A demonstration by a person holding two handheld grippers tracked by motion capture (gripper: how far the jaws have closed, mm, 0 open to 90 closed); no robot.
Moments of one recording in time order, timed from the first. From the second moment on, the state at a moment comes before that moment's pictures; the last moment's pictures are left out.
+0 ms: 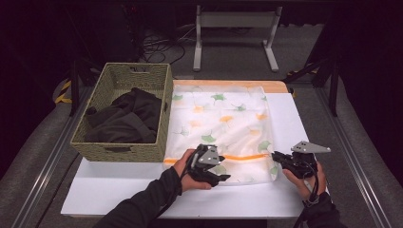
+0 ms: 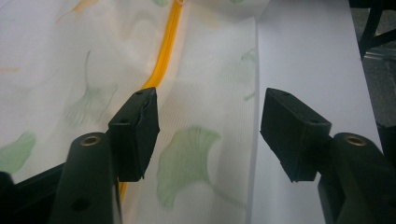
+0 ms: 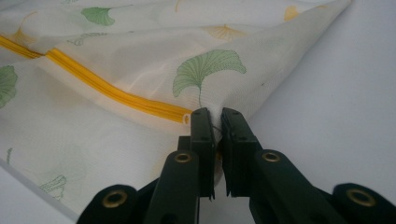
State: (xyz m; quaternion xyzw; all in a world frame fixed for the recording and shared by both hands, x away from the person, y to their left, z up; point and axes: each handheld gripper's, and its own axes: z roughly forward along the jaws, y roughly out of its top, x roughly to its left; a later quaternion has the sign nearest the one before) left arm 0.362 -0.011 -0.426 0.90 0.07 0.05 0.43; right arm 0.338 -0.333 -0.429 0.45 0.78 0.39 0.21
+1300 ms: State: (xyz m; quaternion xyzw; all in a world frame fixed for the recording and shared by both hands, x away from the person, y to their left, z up) left arm 0.397 -0.125 -0.436 0.91 0.08 0.01 0.42; right arm 0.332 -0.330 -0.423 0.42 0.78 0.44 0.17
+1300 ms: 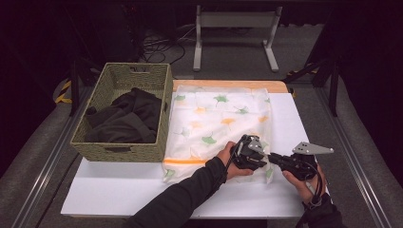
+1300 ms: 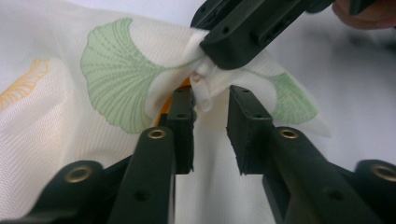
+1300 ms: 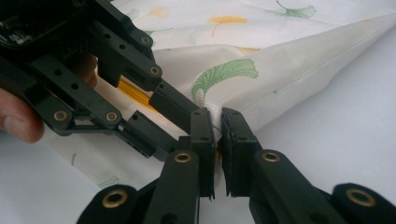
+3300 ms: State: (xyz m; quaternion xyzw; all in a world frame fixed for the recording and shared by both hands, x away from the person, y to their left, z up) left arm 0.399 -0.123 -0.435 0.89 0.12 0.01 0.43; right arm 0.324 -0.324 -0.421 0.39 0.79 0.43 0.21
